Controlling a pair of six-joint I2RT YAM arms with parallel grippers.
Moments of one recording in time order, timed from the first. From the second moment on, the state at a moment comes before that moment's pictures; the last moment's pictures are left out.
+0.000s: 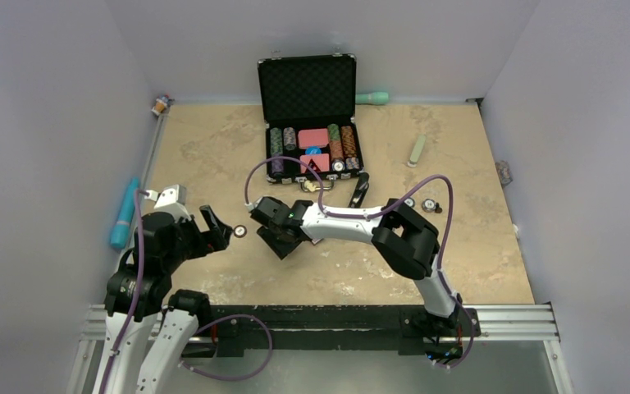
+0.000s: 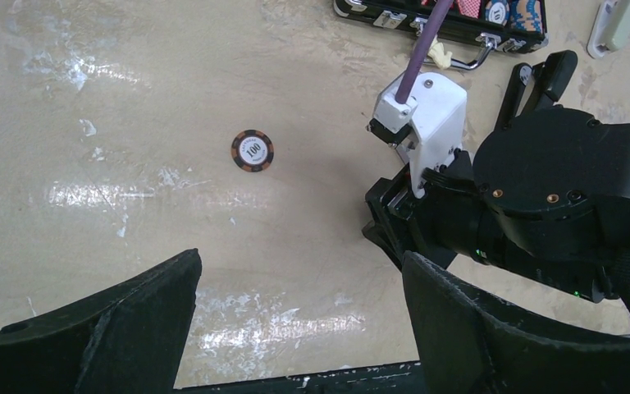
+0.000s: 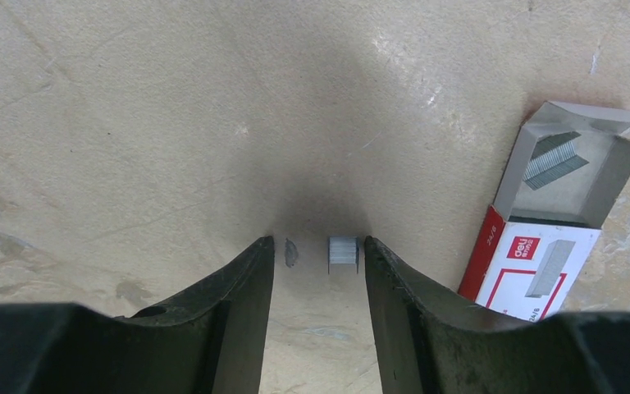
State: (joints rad) left arm -0.17 0.43 0.79 -0.94 0.04 -0.46; right arm 1.12 2.08 1.53 -0.60 0.15 0.30
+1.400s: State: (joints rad) left arm -0.17 0.40 0.79 -0.96 -0.03 -0.48; right arm 1.12 2.06 1.49 -0.60 0.20 0.31
